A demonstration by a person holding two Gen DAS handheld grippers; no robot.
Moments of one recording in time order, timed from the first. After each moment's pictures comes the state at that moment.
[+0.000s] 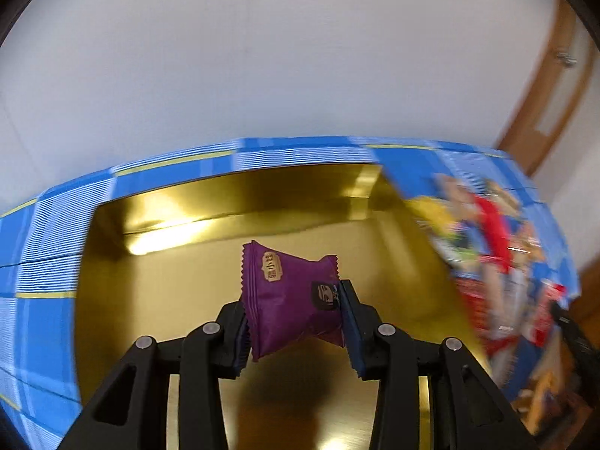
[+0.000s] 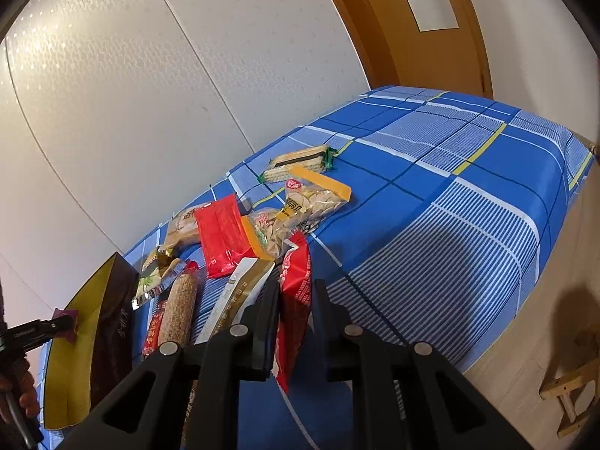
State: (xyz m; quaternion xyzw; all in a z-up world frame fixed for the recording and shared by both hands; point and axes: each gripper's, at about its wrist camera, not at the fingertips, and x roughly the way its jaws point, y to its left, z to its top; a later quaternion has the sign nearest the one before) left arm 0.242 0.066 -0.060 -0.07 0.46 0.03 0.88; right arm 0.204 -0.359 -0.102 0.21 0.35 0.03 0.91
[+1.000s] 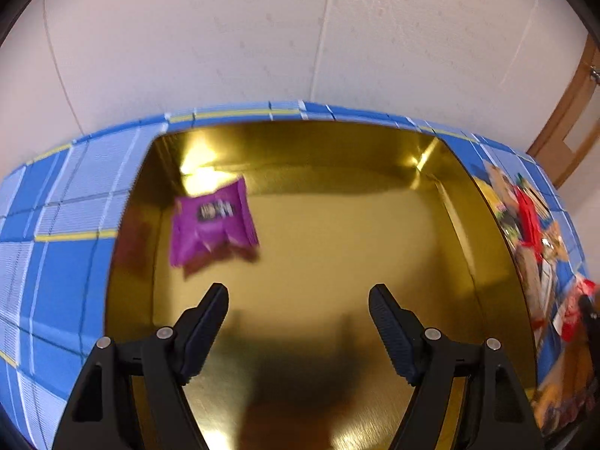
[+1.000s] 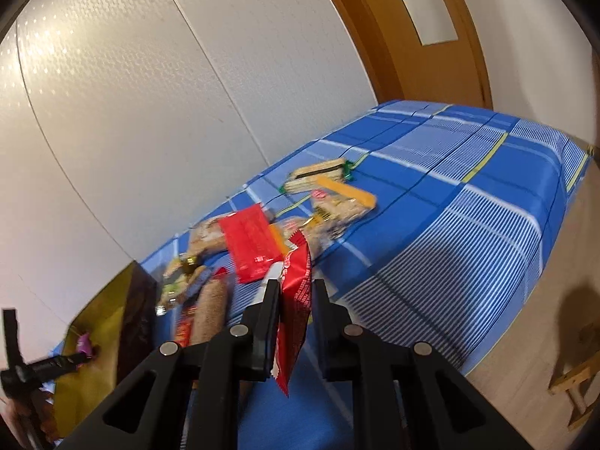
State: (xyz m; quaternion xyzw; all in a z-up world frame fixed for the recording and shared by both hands) left arm 0.198 0.084 -0.080 -0.11 0.48 0.07 0.87; right arm 0.189 -0.328 -0.081 0.22 0.32 0.04 0.92
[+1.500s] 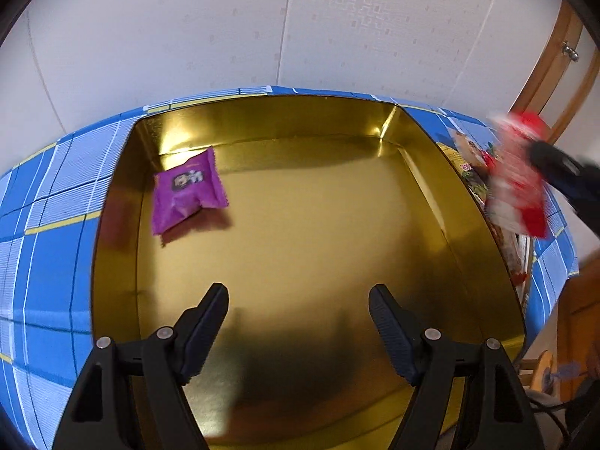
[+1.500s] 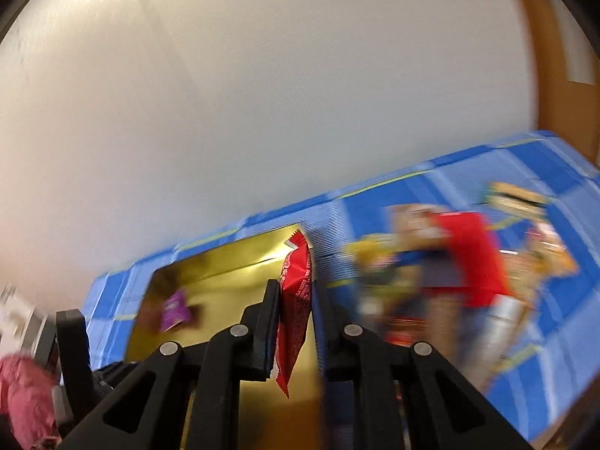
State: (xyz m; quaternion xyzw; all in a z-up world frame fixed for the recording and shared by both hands) left arm 0.173 0.074 -0.079 -0.09 0.49 0.02 0.87; right arm 0.259 -0.122 -0.017 0.10 0.41 0.26 0.87
